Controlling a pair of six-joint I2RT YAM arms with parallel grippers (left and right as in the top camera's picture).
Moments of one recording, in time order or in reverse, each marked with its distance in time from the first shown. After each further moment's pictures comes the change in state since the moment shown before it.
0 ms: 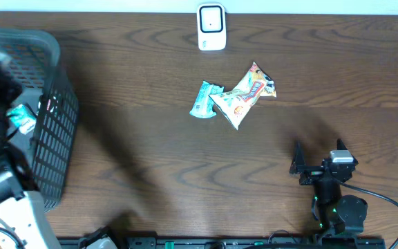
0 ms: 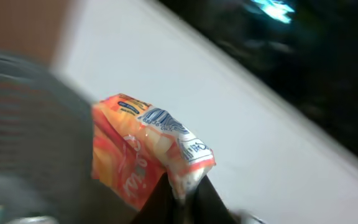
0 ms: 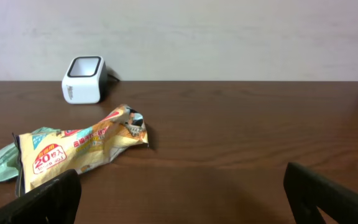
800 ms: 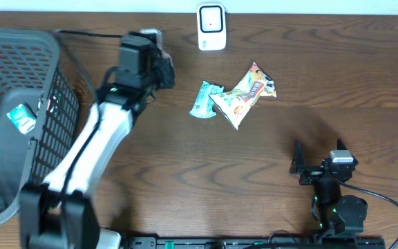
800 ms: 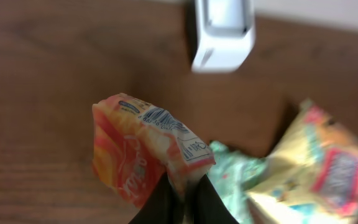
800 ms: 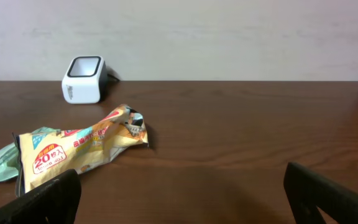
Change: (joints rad) left arm -0.749 0.586 0.000 0.006 -0.207 0.259; right arm 0.000 0.000 0.000 0.000 0.000 0.000
